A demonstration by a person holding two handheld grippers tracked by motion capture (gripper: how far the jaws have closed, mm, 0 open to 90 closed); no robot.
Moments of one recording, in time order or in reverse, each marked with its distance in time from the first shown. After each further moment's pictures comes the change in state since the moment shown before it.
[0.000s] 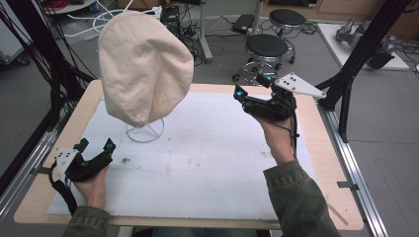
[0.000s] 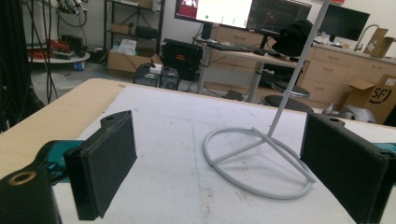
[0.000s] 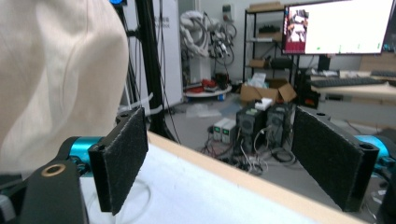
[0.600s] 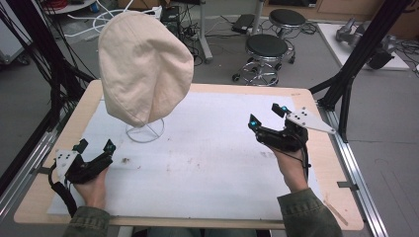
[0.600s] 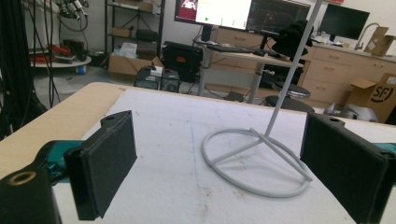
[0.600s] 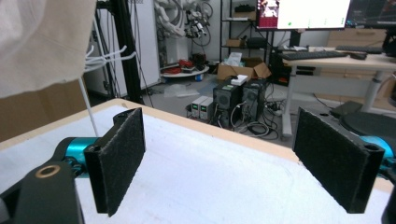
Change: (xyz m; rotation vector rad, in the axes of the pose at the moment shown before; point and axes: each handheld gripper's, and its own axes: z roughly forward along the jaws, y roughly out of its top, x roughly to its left) left arm -0.003 0.002 -0.006 -0.007 0.004 0.015; right arm -0.007 -0.059 -0.050 0.059 -0.109 -0.006
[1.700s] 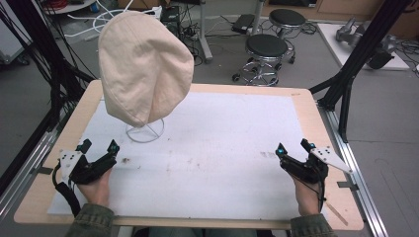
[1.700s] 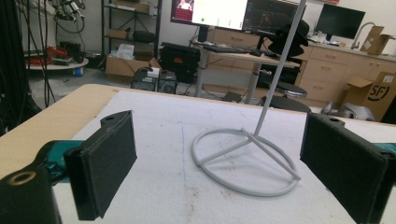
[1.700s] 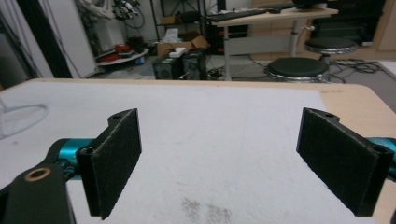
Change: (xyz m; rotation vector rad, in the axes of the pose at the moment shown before) left arm -0.011 0.000 0.000 -0.001 -0.011 0.011; right arm -0.044 -0.097 -0.057 0.073 -0.282 0.119
